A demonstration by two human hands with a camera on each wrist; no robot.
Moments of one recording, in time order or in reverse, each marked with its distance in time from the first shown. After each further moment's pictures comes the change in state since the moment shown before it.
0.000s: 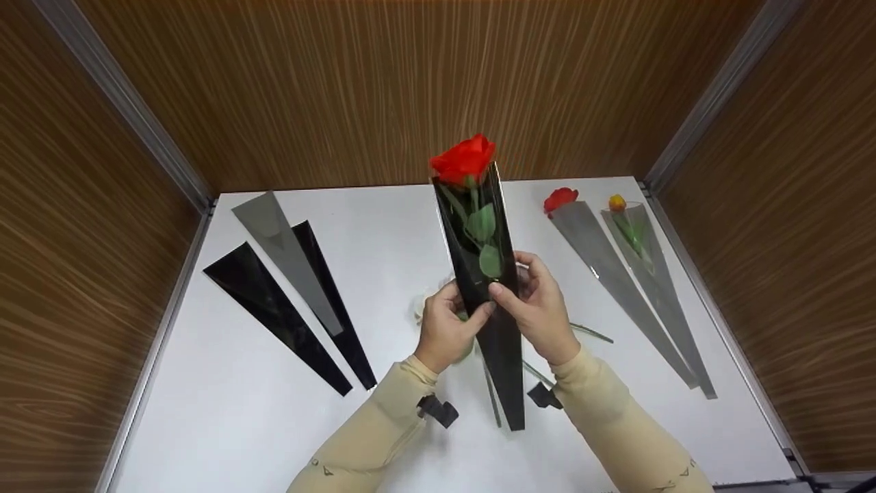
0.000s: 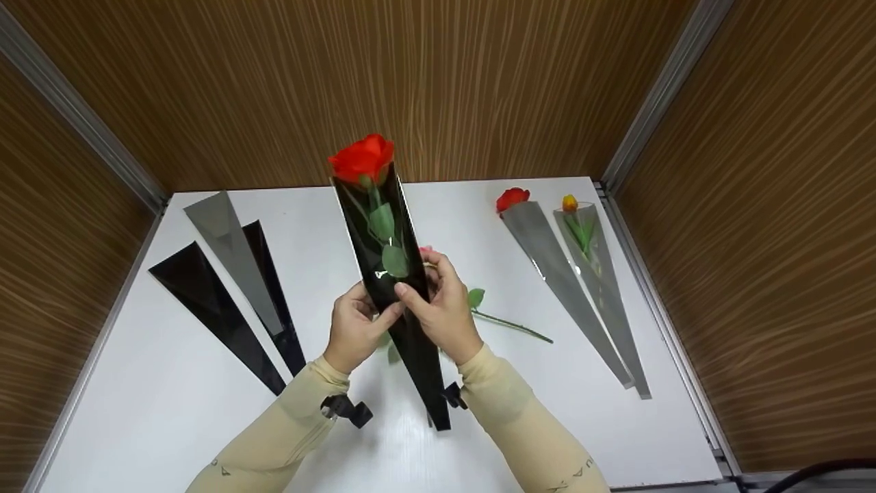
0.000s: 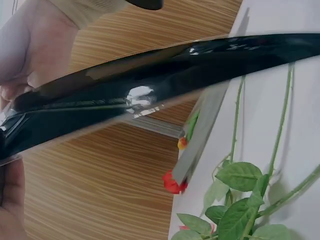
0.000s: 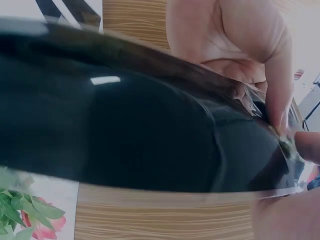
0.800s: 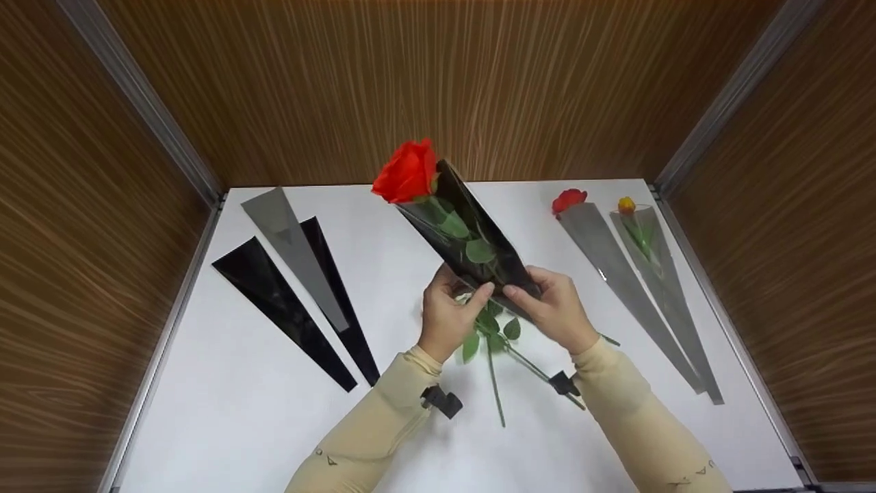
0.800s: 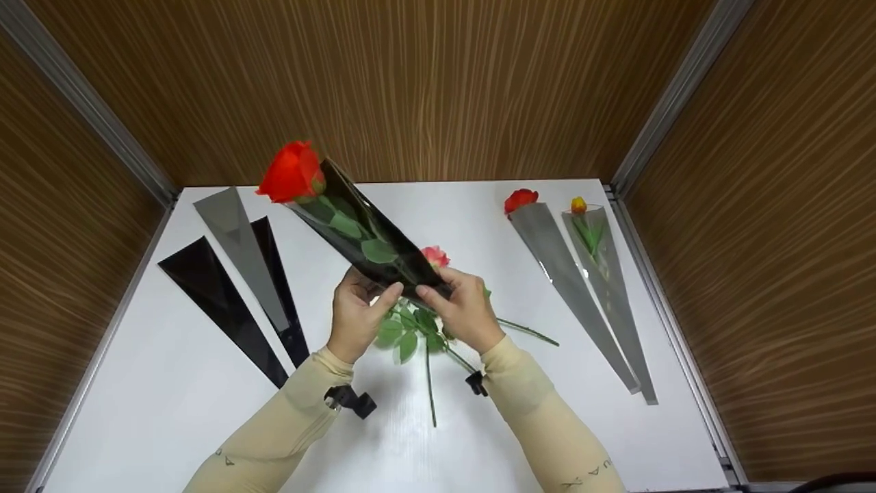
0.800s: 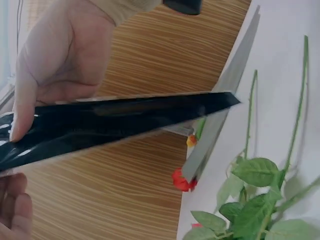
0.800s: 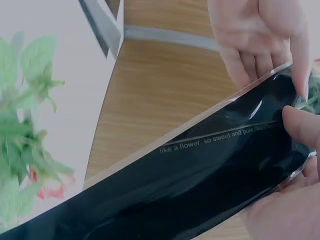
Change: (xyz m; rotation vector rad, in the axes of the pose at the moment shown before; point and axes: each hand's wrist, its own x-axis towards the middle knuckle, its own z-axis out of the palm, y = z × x) left_hand 0.012 -0.001 -0.005 -0.020 0.118 0.007; right_hand 0.008 -0.014 -0.016 -0.291 -0.125 -0.123
